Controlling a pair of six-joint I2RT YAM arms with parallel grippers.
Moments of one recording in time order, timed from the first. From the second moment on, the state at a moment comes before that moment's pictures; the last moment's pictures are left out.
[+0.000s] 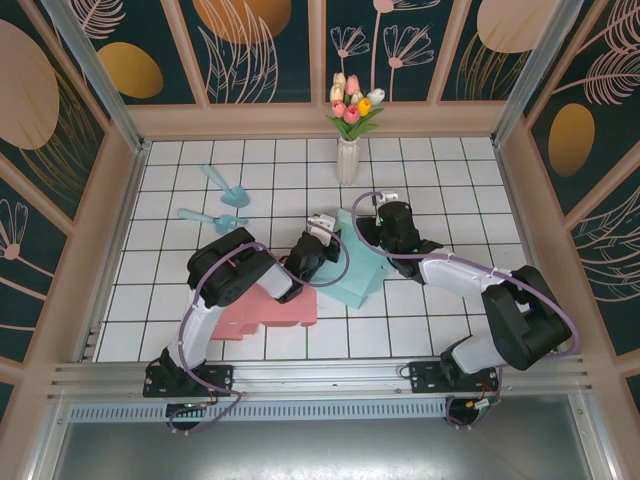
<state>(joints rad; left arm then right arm) -0.83 2.19 0.86 1.11 -0.31 -0.18 0.56 1.43 0.69 0.16 0.16 0.29</state>
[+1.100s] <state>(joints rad) -0.82 2.16 0.89 0.99 -0.55 -0.26 0.56 1.24 0.74 0.02 0.10 0.55</state>
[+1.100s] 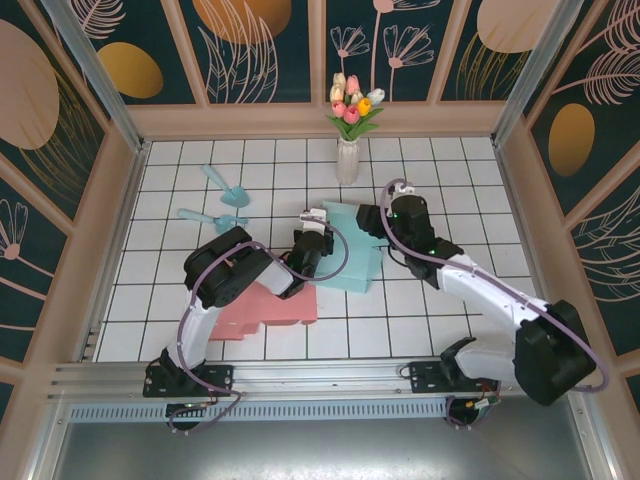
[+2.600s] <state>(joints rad) -0.82 2.16 0.88 0.99 -0.59 -0.26 0.50 1.45 0.74 0.22 -0.02 0.69</state>
